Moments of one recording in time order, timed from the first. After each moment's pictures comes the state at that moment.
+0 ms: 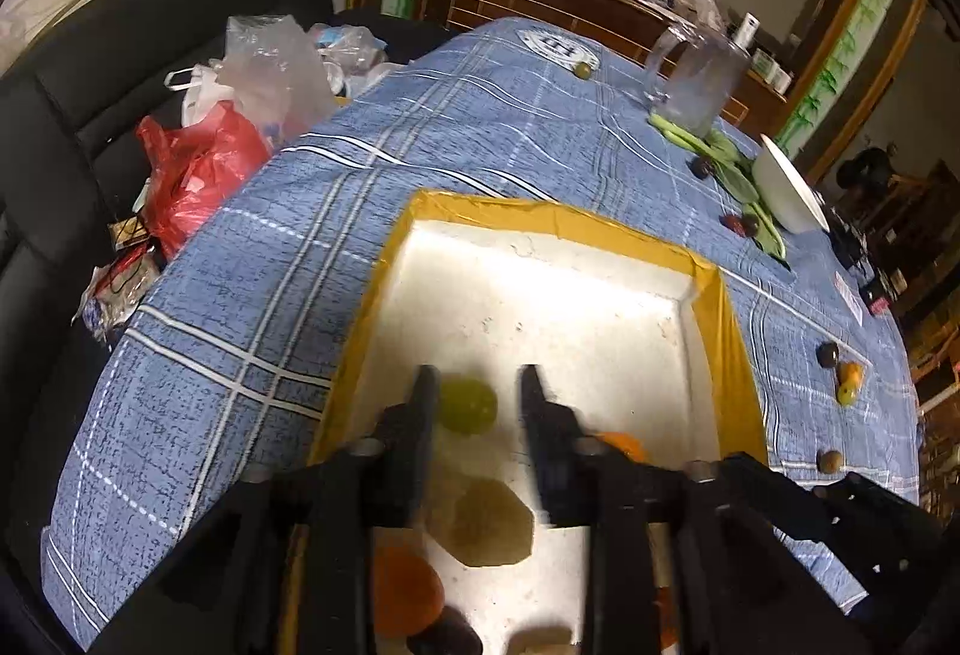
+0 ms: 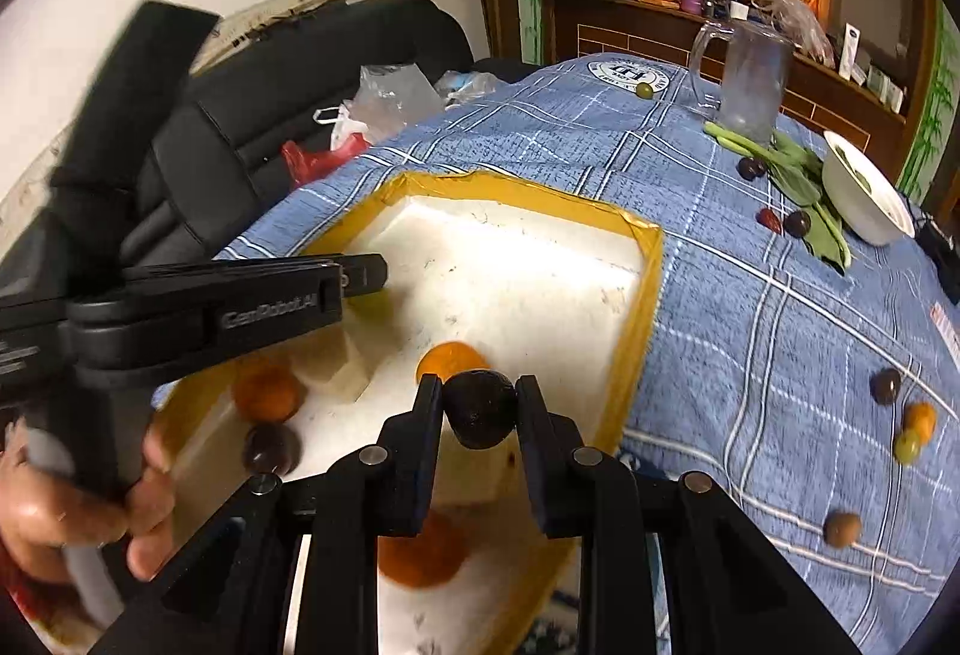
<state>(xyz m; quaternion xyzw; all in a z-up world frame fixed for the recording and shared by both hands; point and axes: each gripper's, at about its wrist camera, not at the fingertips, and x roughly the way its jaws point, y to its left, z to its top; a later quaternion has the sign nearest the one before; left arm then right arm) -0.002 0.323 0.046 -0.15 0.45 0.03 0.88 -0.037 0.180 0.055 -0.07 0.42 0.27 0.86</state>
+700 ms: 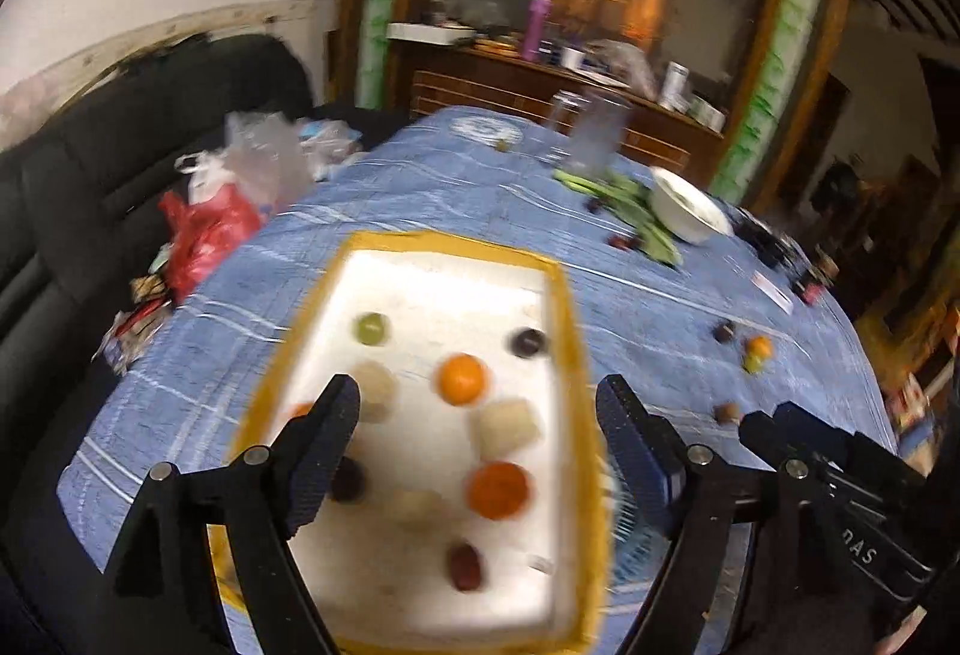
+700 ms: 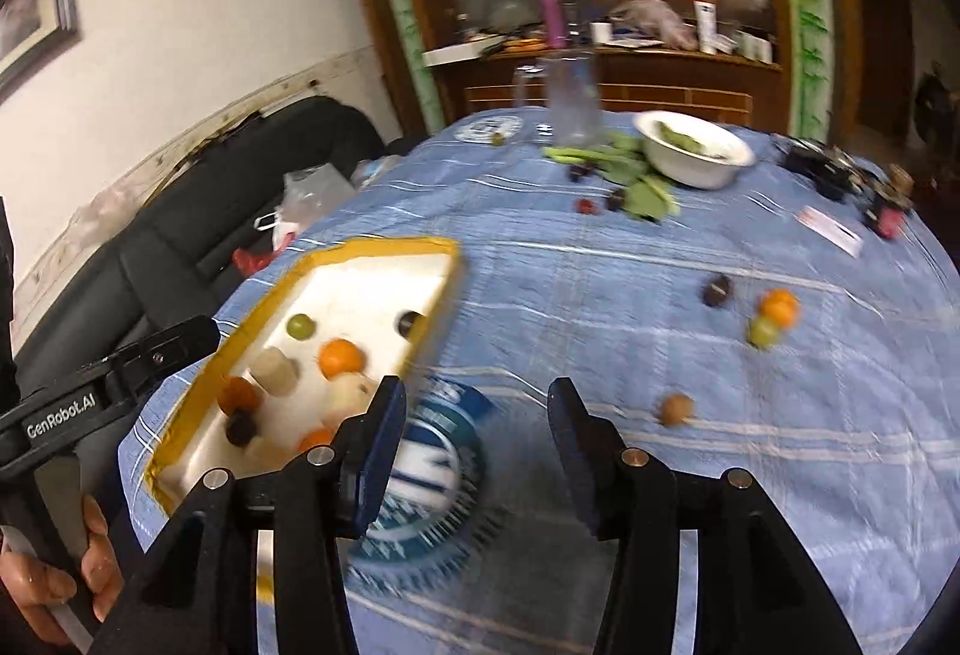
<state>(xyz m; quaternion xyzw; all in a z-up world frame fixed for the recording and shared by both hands) -0.114 0.237 0.113 -0.10 0.36 0.01 0.93 -0.106 0.037 0.095 0.05 0.37 0.18 0.91</state>
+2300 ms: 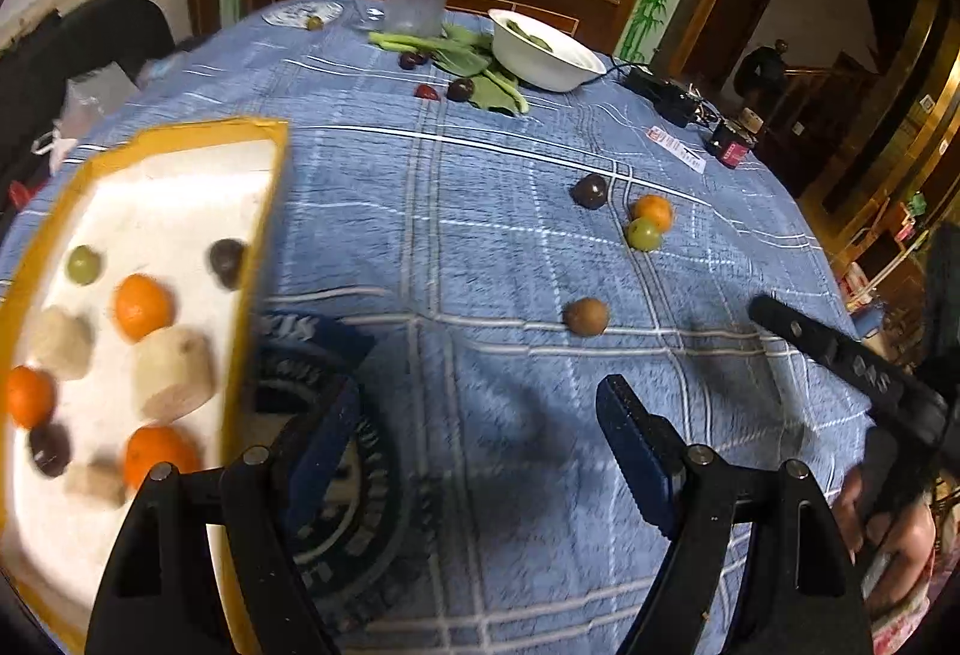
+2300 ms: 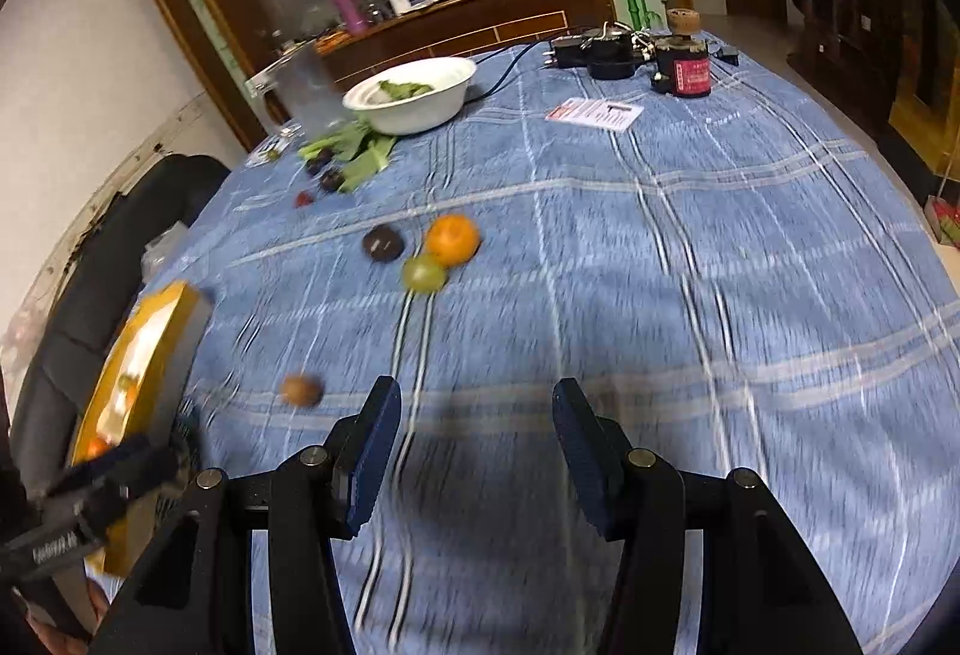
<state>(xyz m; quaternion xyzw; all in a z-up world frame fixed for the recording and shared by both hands) -0.050 0.101 0.044 -0.07 0.47 -0.11 0.88 -0.063 -0.152 0.044 0.15 0.42 0.04 0.89</state>
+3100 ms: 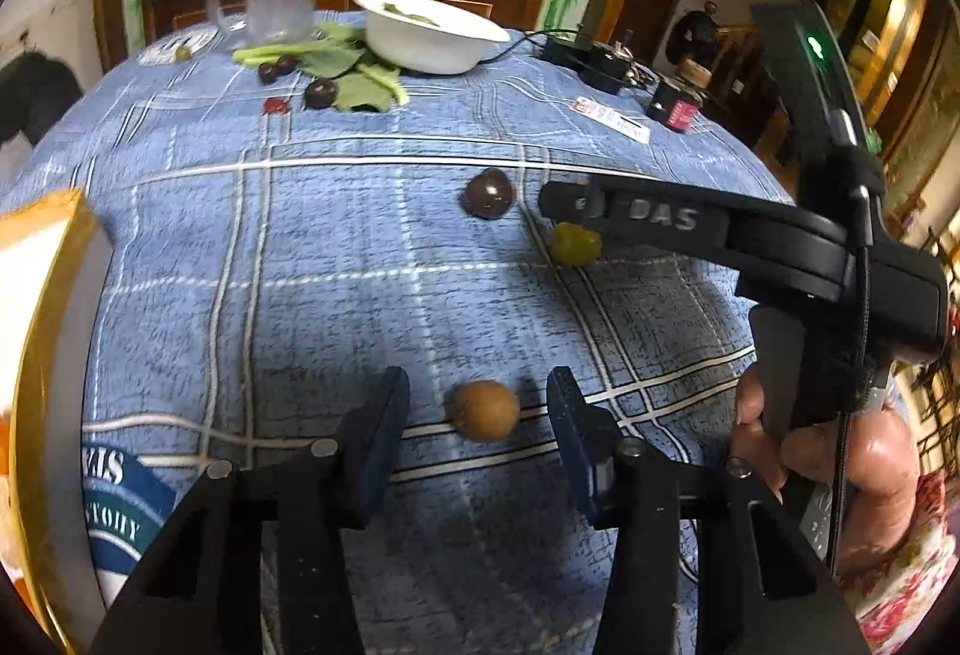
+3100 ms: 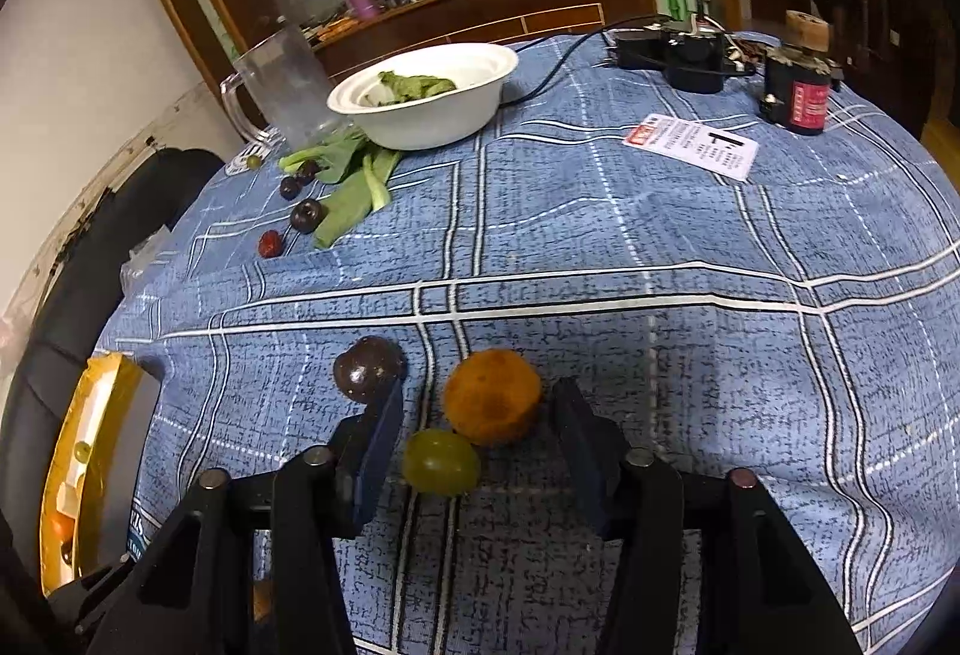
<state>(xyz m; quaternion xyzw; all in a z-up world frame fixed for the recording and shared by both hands) -0.002 0.031 0.010 -0.02 0.44 -0.19 0.88 0.052 -0.123 0.008 0.13 0.43 0.07 0.89</state>
